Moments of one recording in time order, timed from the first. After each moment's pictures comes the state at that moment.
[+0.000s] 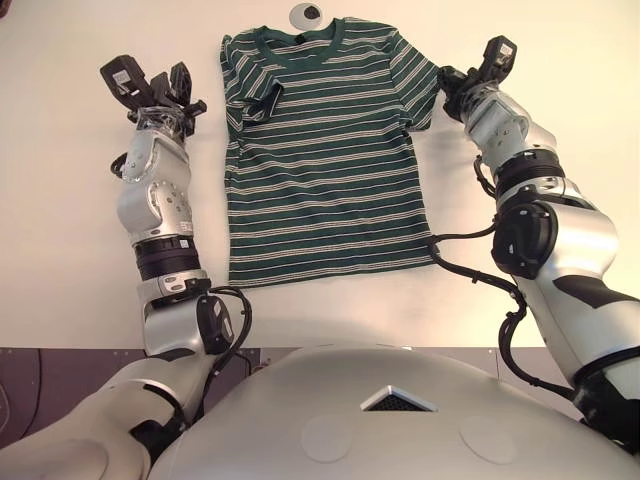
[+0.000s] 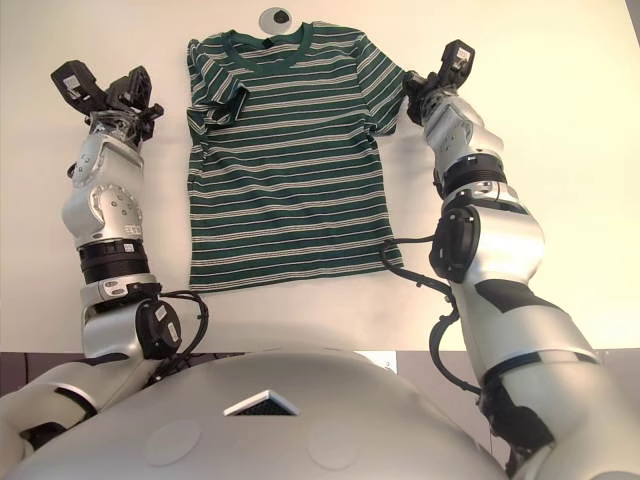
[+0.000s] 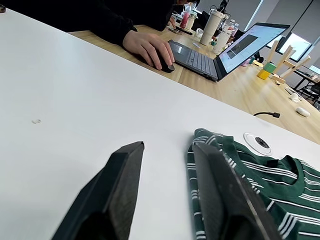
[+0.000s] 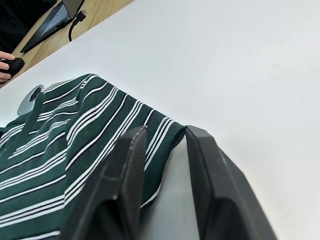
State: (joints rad) left arm -0.35 0.16 0.36 0.27 -0.38 0.34 -0.07; right arm -0.87 -0.20 -0.35 1.24 0.31 0.20 0.21
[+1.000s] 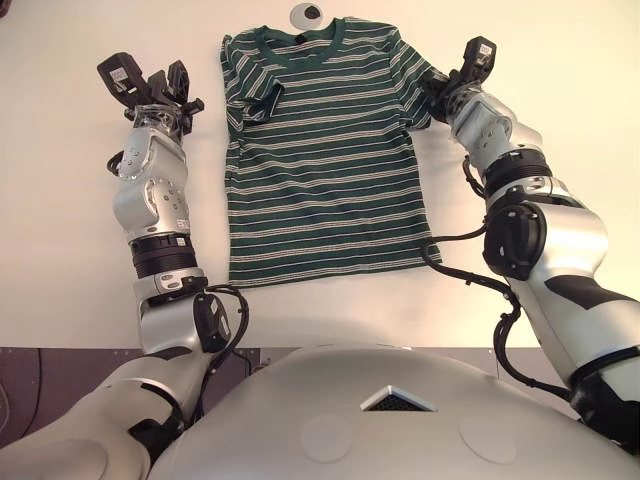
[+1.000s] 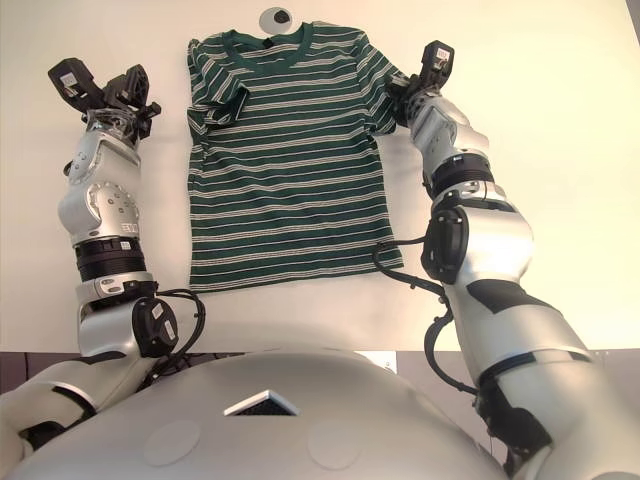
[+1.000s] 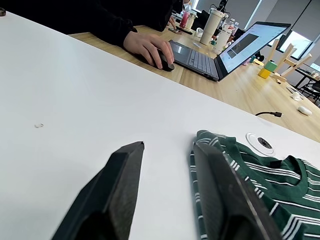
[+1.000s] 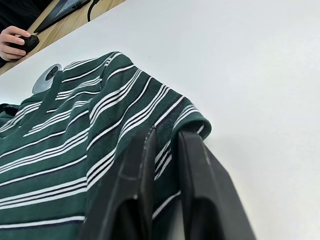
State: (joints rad) left arm -0.36 0.18 0.36 0.28 -0.38 0.34 -0.08; right arm -0.87 -0.16 -0.32 1.24 0.28 0.21 0.24
